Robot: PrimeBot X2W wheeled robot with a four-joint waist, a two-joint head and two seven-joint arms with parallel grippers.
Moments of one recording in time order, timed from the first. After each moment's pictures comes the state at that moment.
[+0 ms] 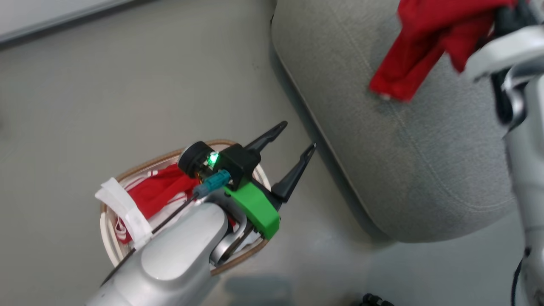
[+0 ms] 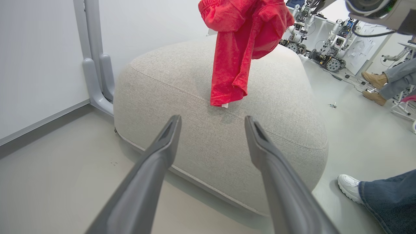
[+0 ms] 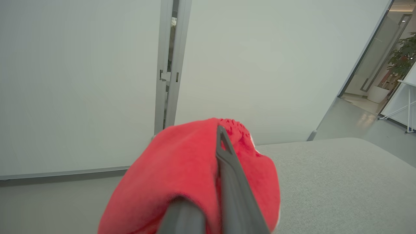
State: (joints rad) left arm -0.69 0.22 -0.98 0.37 -0.64 -0.09 -0.24; right arm -0.88 -0.22 -0.03 0.54 0.14 0.13 -0.21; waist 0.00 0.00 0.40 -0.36
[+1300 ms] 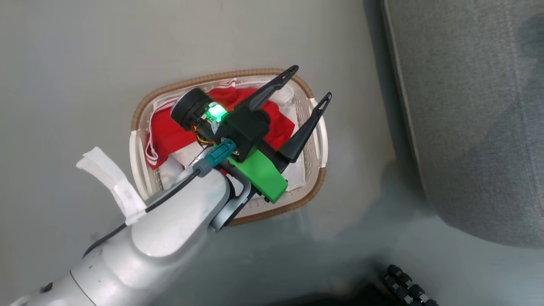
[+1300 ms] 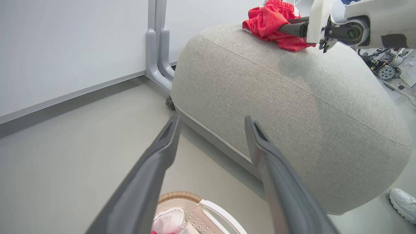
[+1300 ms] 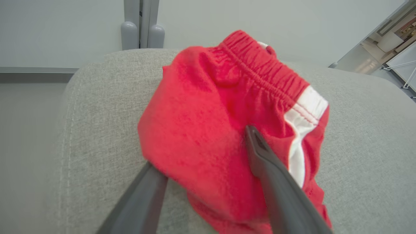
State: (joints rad) left arm -0.84 0.25 -0.98 0.24 -0.56 -0.02 -0.21; right arm -1.20 -0.43 -0.14 1.09 0.03 0.13 -0.23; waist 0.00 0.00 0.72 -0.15
